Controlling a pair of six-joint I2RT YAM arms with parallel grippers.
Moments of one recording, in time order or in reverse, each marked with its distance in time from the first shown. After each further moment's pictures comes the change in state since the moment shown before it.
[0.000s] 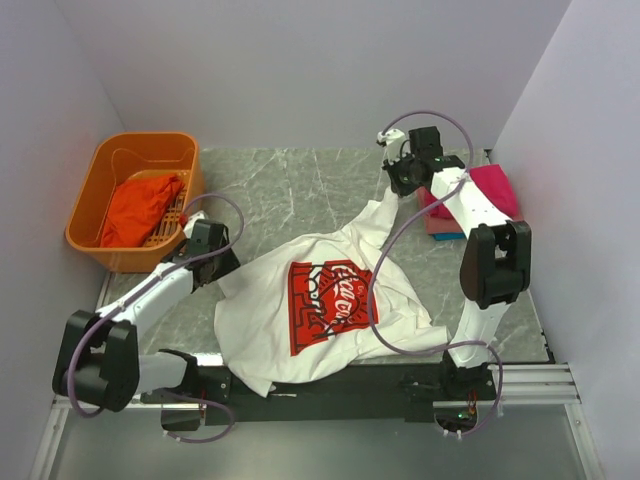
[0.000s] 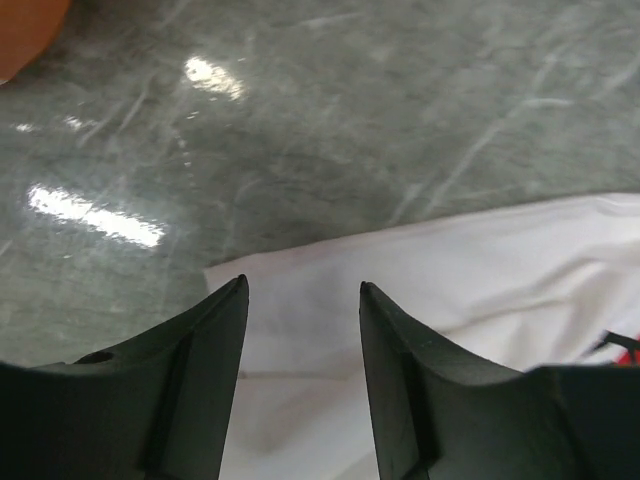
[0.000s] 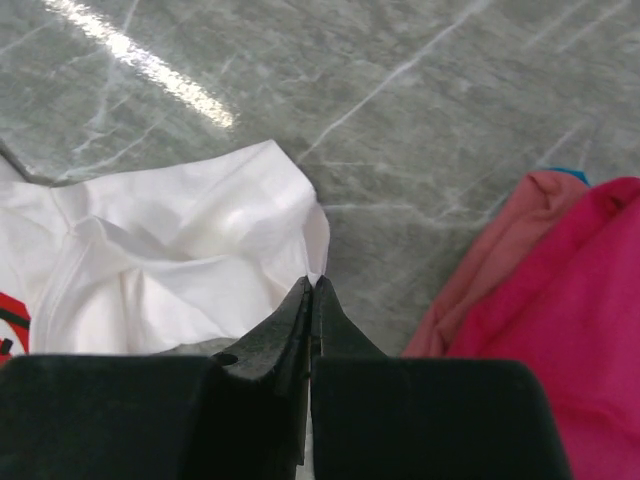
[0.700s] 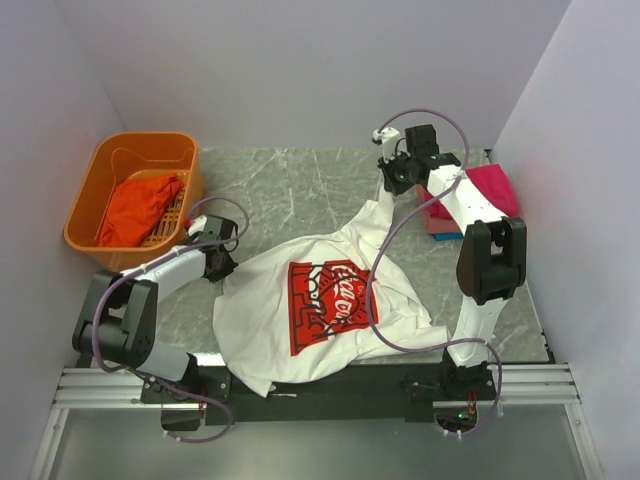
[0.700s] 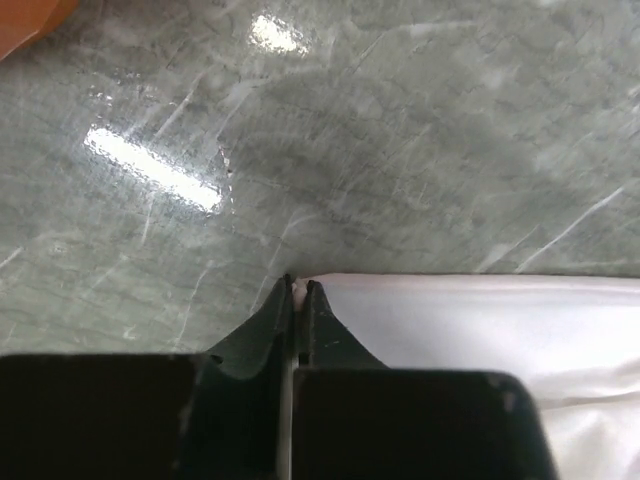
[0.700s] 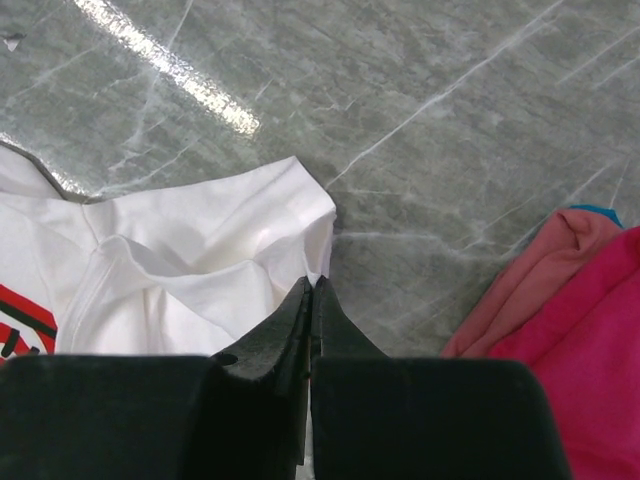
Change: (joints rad) left arm 0.009 0.238 0.075 -0.043 -0.100 -0.083; right arm 0.008 0.042 0.037 0.003 -0.066 0.008
